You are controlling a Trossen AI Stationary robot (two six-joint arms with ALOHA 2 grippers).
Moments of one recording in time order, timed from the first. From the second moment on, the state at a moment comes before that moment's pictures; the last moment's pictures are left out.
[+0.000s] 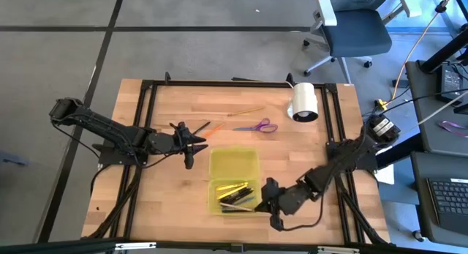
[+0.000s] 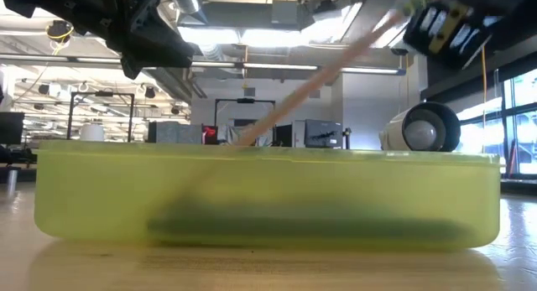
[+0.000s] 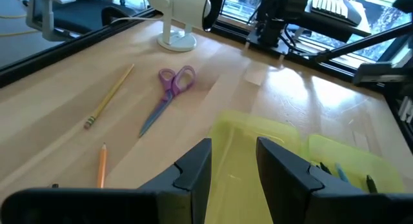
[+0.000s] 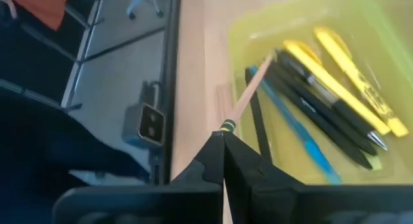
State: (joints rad) left arm -0.26 0.96 0.46 0.10 -0.50 -0.46; right arm 0.64 1.64 0.96 0.04 0.21 0.74
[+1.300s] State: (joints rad) left arm -0.26 0.96 0.46 0.10 -0.50 -0.46; right arm 0.53 1.64 0.91 -0.04 0.22 0.02
